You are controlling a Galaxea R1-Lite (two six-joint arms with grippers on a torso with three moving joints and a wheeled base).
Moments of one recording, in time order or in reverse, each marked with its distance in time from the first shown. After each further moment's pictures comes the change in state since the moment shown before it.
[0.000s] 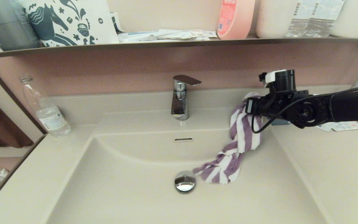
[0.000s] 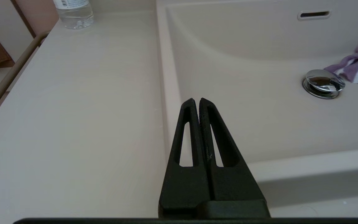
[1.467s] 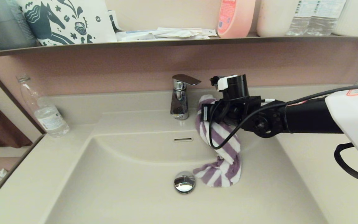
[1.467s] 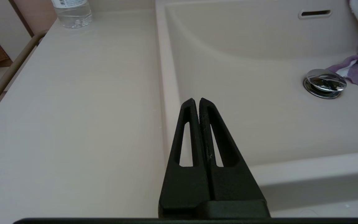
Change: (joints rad) left arm 0.000 0.000 0.000 0.000 -0.001 0.000; right arm 0.328 0.092 -0.177 -0.006 0.021 -0.009
